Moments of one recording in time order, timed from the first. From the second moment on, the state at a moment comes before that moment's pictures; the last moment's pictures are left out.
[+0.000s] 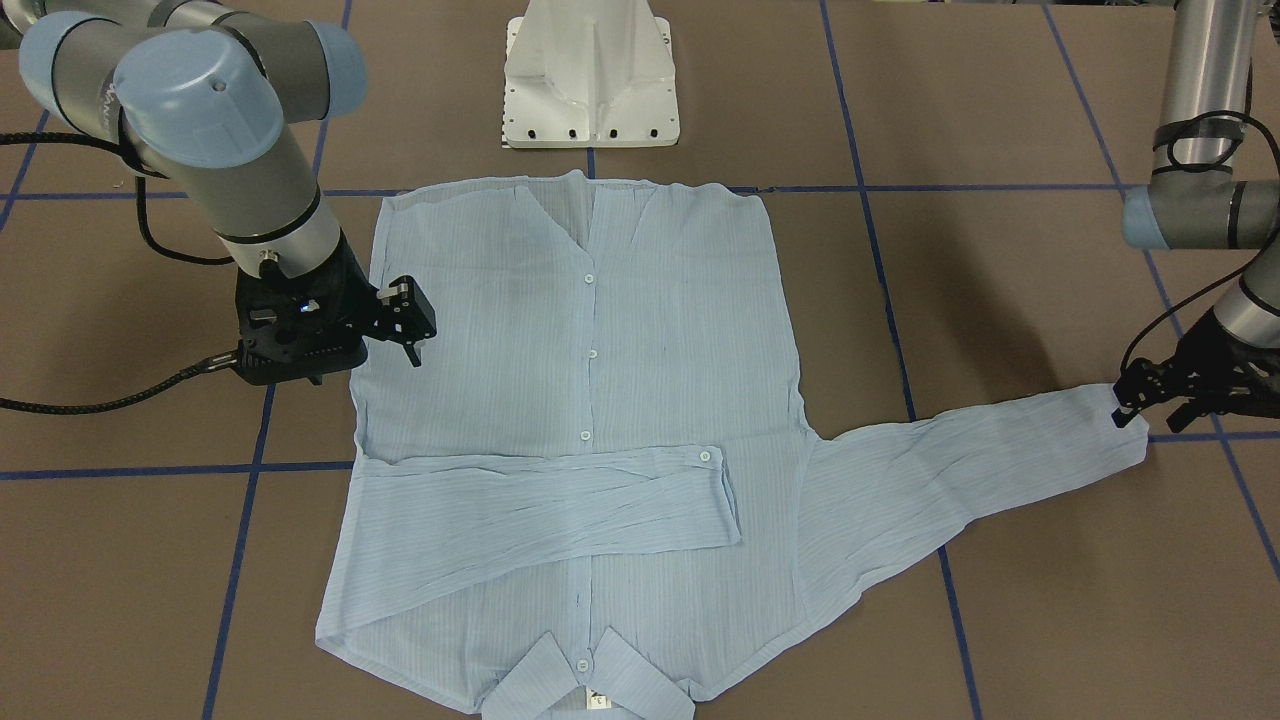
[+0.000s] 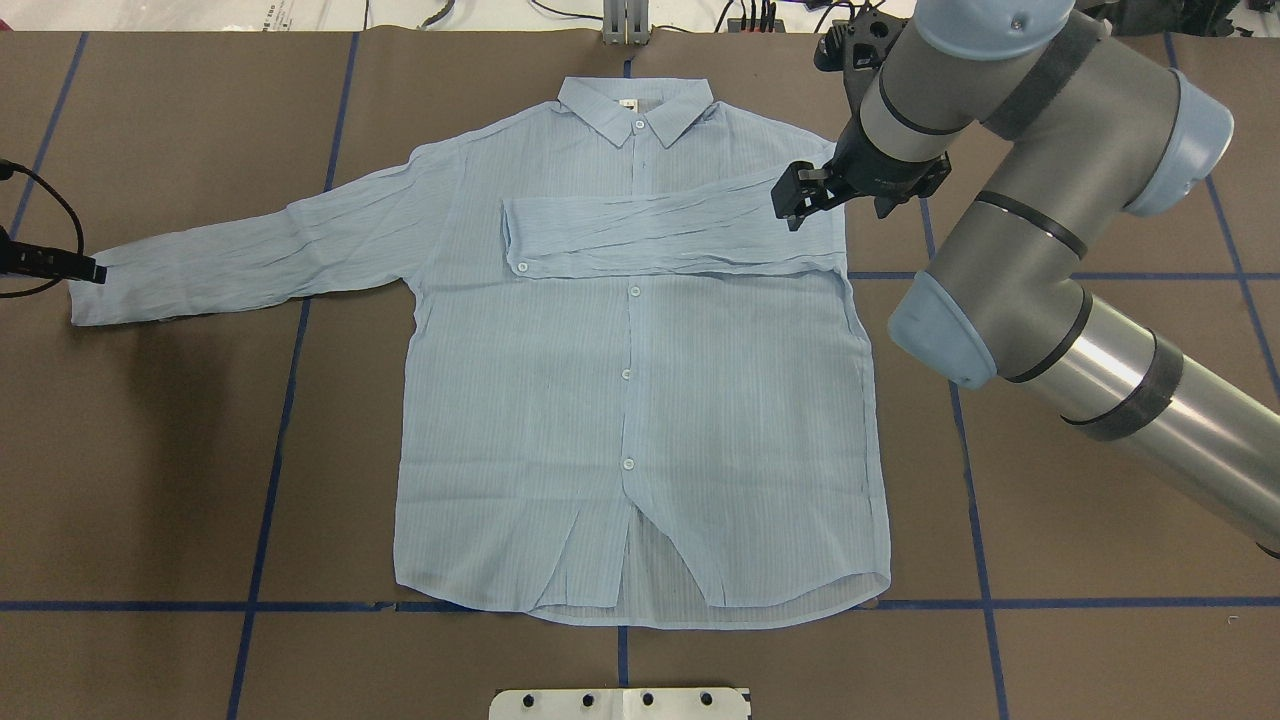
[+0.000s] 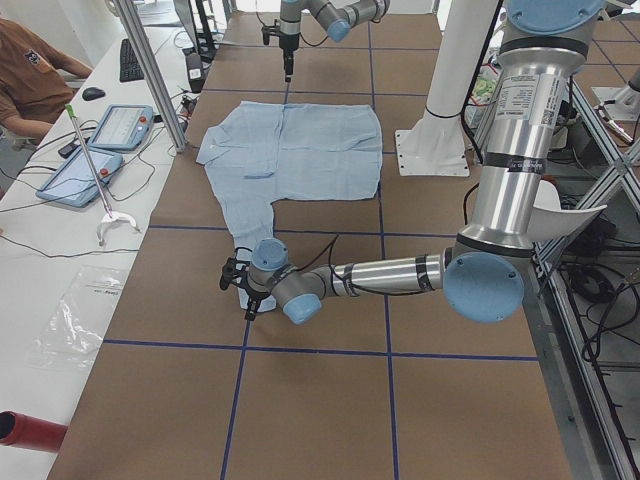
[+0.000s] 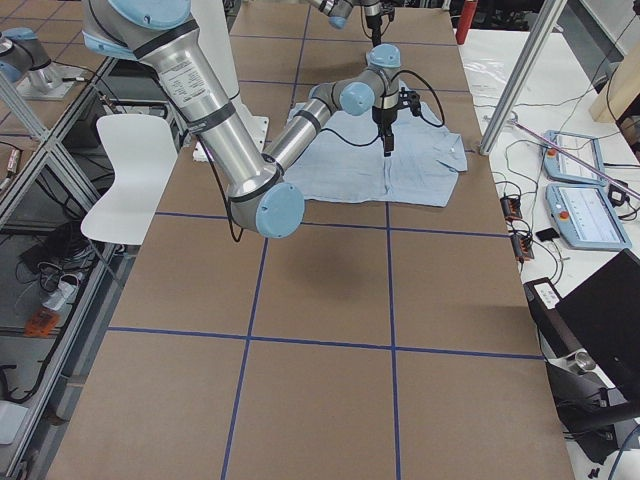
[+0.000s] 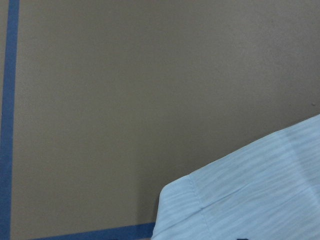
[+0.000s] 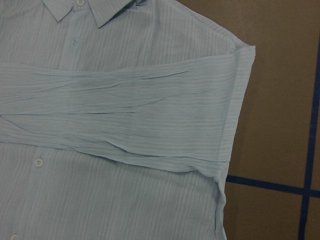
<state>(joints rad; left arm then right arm) -1.12 -1.72 -1.17 -2.56 -2.12 -0.67 0.84 -0.96 1.75 -1.66 2.03 0.80</state>
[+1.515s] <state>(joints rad) -1.12 -1.73 -1.19 -2.55 -2.13 -0.67 0.86 -0.96 1.75 -1.66 2.03 0.79</state>
